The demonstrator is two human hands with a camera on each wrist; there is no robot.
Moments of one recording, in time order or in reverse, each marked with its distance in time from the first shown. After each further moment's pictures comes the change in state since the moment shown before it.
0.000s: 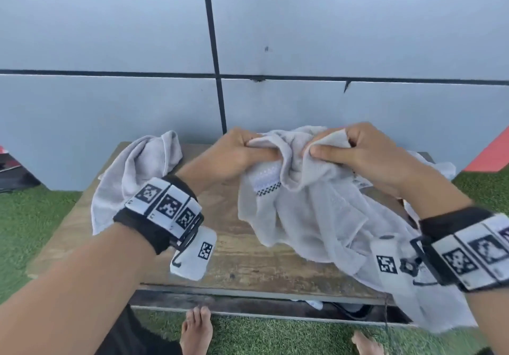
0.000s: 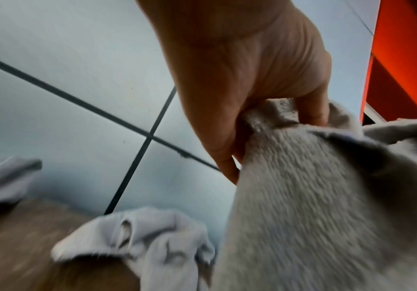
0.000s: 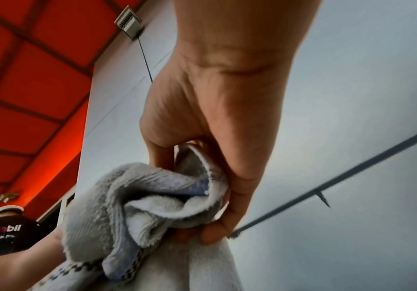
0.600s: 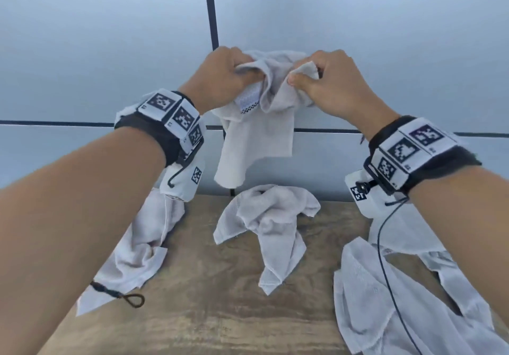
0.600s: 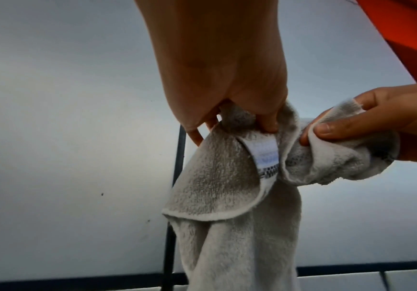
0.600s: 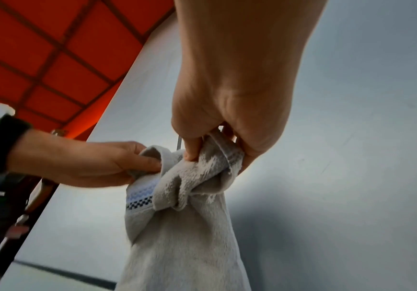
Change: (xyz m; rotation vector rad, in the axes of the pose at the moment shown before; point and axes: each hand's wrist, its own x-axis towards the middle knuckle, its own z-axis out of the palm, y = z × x) left_hand 0.169 0.072 -0.153 0.705 0.375 0.283; right_hand 0.224 -0.070 -0.049 -0.457 0.418 -0.382
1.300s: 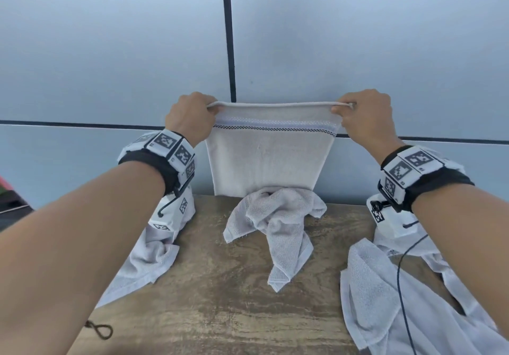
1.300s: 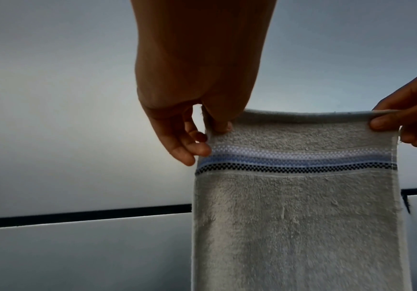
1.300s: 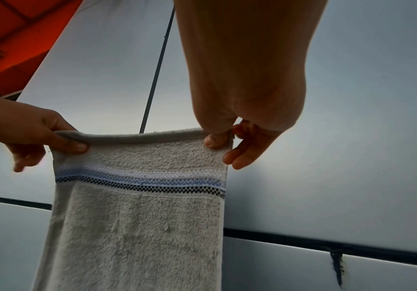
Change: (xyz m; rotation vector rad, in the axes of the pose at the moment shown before) left_hand -0.055 -0.069 -0.001 0.213 0.095 -0.421; right_hand -0.027 0.055 0.002 -0.267 0.131 0.224
